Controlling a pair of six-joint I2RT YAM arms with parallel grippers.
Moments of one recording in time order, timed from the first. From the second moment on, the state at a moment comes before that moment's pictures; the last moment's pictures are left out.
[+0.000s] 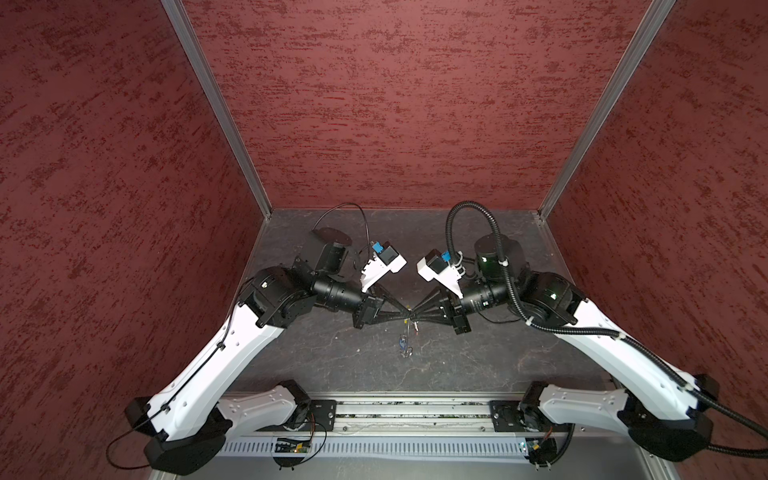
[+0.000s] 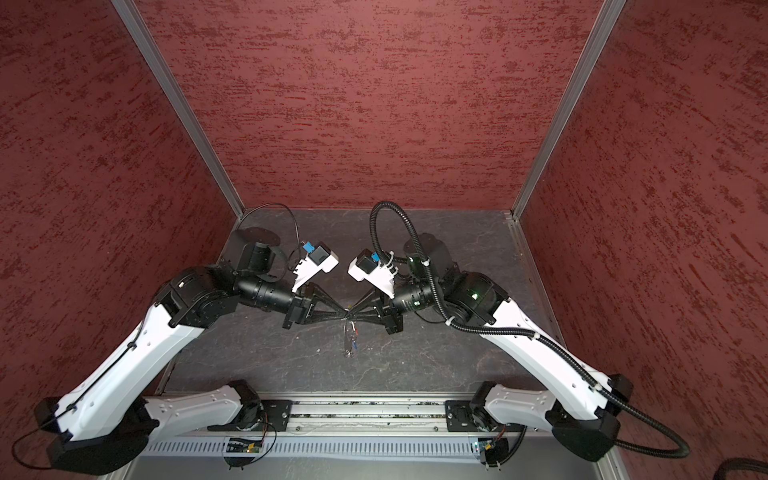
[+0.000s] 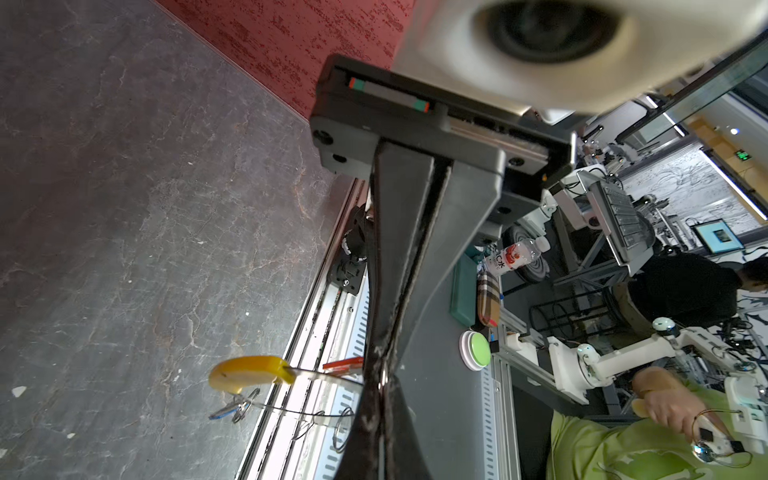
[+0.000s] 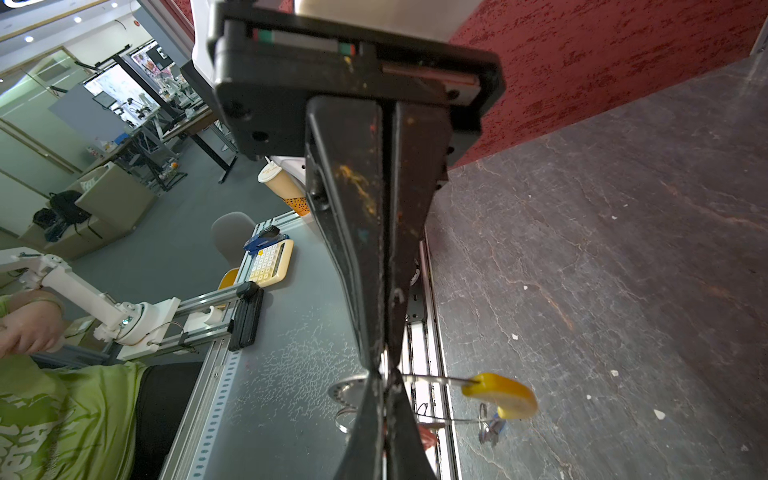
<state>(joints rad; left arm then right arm) -0.72 1.12 1.48 -1.02 0.82 -0.16 0.84 1.18 1.38 -0.71 -0.84 0.05</state>
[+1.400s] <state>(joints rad) -0.77 0.97 1.32 -0.66 0.67 -0.24 0.84 0.95 0.95 -0.03 -0.70 0.26</state>
